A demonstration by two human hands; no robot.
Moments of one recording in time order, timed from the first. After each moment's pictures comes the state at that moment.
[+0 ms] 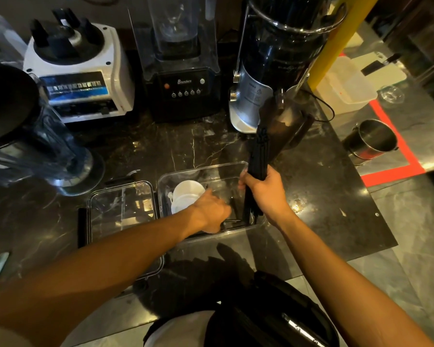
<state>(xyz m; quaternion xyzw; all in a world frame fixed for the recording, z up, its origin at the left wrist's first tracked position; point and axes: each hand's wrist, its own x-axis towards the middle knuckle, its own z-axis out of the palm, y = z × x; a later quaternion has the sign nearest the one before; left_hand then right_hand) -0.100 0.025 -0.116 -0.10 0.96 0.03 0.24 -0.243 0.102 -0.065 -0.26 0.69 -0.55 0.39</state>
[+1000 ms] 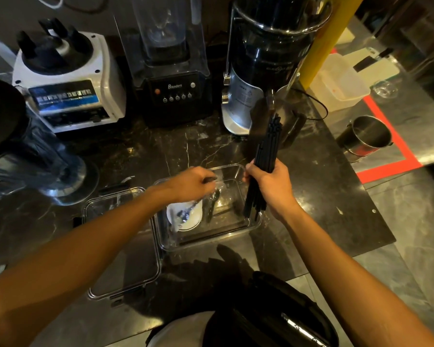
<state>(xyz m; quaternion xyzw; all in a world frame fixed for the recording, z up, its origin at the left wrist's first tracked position) -0.088 -0.042 -0.075 -0.25 0.86 0.43 0.05 -0.269 0.102 -0.058 -0.23 0.69 -0.58 0.37</state>
